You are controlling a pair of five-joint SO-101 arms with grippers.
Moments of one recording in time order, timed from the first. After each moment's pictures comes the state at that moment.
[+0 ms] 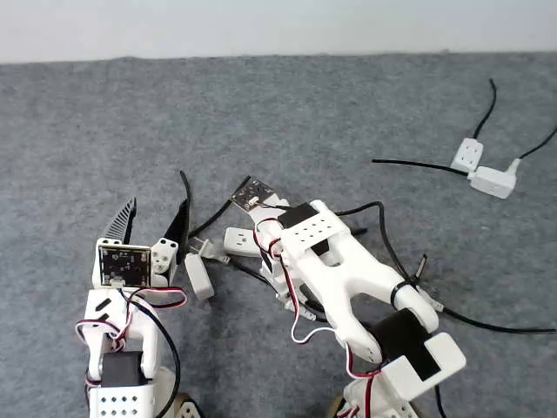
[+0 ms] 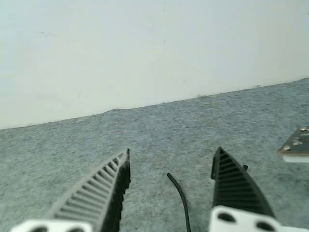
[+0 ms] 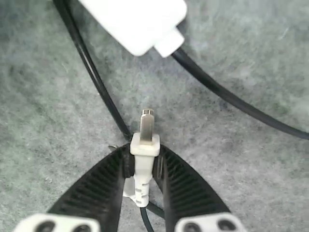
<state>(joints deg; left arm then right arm) -7.3 -99.1 97.1 24.7 -1.5 -33.1 3.3 28.9 66.1 9.5</state>
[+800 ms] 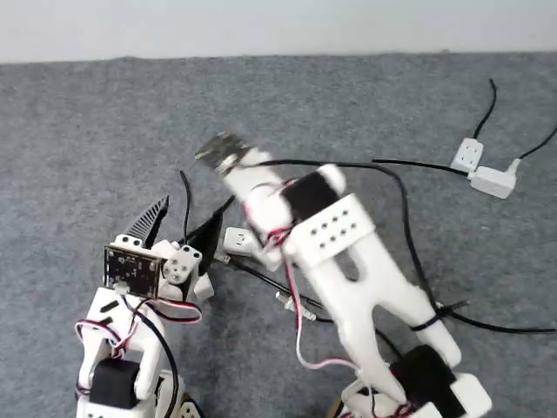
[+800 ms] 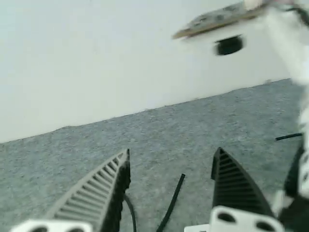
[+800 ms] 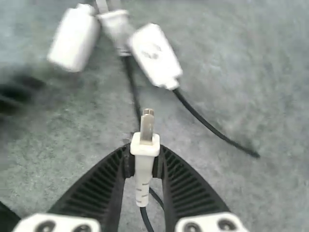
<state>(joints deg) 4.9 -99.1 80.5 42.5 1.7 -39.6 -10.5 2.5 90.3 17.3</state>
